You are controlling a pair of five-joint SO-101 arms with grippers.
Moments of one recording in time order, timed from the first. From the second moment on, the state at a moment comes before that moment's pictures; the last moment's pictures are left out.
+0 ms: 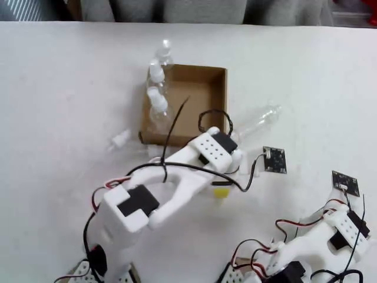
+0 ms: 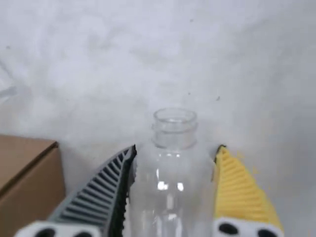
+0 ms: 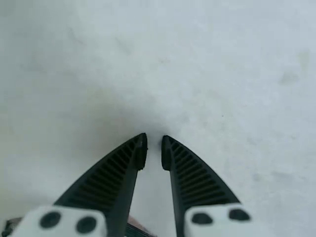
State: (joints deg) left arm 42.2 29.1 -1.1 65.3 -40.0; right arm 53.9 -34.7 69.5 59.4 38.3
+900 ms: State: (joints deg) left arm 37.8 0.4 21.5 76.7 -35.8; right arm 53.9 -34.7 69.6 58.7 38.3
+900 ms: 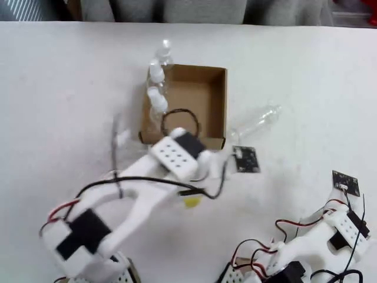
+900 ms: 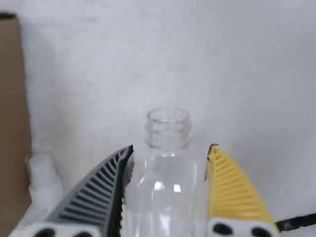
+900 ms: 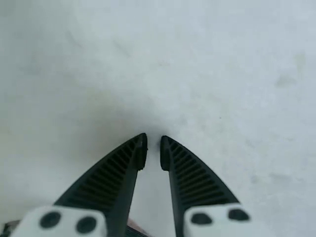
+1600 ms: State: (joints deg) left arm -18.5 -46.4 72.9 54.5 -33.6; right arm 29.5 -34.6 57.0 77.0 26.9
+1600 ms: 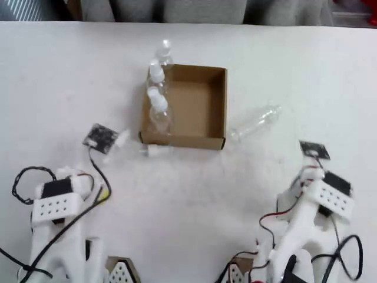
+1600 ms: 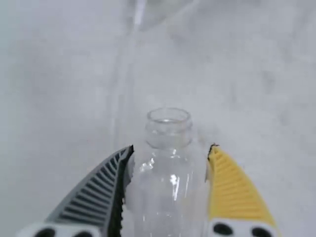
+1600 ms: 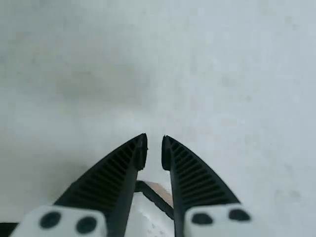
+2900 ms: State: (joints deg) left arm -31.8 -21.5 58.4 51.7 -21.4; right arm -45.1 -25.5 59.7 13.6 2.7
